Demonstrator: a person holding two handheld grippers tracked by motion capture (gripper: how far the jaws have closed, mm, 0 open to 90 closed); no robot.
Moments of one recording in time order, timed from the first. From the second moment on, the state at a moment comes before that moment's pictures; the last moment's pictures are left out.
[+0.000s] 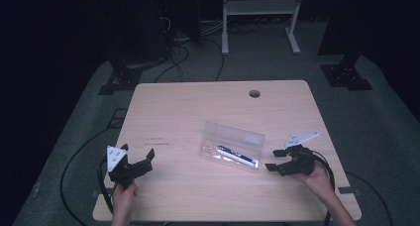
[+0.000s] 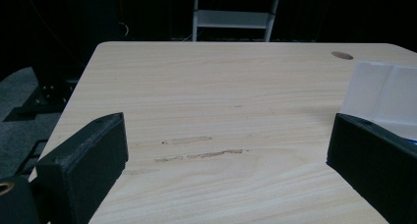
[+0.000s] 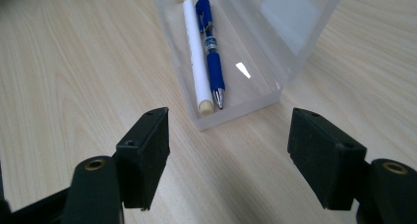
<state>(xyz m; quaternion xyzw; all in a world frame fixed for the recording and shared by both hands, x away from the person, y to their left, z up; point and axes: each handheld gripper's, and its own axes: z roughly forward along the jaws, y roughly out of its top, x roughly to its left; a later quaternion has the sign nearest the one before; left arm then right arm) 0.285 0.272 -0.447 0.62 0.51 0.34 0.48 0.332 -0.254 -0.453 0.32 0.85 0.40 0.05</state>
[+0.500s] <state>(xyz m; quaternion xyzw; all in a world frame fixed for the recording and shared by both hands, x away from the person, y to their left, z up) 0.285 0.271 -0.448 0.63 0.51 0.34 0.48 0.319 -0.272 -0.460 0.34 0.84 0.41 0.05</state>
